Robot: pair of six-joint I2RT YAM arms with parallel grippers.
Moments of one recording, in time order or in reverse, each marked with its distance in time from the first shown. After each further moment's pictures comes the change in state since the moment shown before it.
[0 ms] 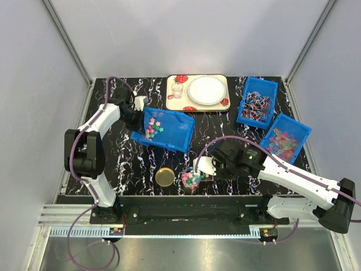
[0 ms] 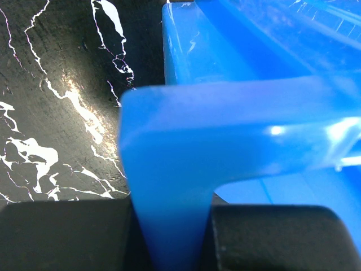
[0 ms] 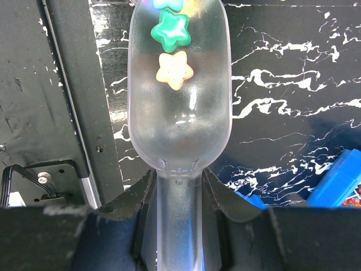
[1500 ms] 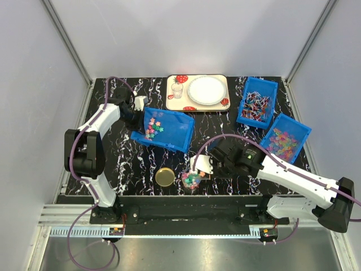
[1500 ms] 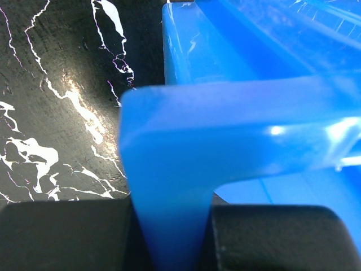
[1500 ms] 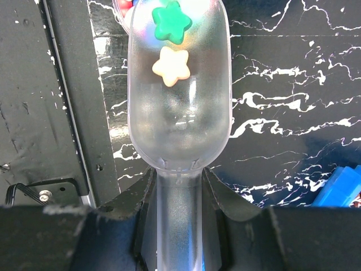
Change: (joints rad) left arm 0.000 0.000 0.000 0.000 -0.001 0.000; right arm 0.000 0.012 0.012 0.063 -0.044 0.002
